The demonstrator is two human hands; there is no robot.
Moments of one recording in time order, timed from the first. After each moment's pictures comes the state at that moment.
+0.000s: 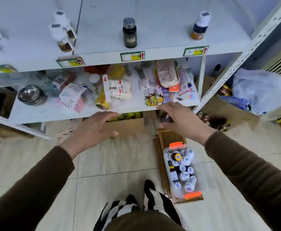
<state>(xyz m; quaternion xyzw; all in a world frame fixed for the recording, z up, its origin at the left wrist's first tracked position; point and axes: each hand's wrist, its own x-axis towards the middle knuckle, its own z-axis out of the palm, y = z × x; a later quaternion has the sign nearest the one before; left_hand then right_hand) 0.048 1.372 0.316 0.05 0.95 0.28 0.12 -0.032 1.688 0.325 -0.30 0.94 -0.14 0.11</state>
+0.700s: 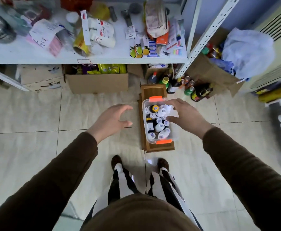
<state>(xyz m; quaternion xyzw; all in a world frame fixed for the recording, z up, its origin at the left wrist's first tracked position) 0.202 1.548 0.213 0.01 0.91 0.36 0.19 0.128 1.836 0.233 -0.21 0.94 -0.17 0.21</state>
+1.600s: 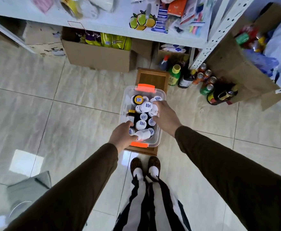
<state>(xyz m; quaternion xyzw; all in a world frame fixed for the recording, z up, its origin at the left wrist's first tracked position) 0.186 1.775 0.010 -0.27 0.86 0.34 0.26 0.043 1.926 0.005 -0.26 0.89 -0.23 0.29</state>
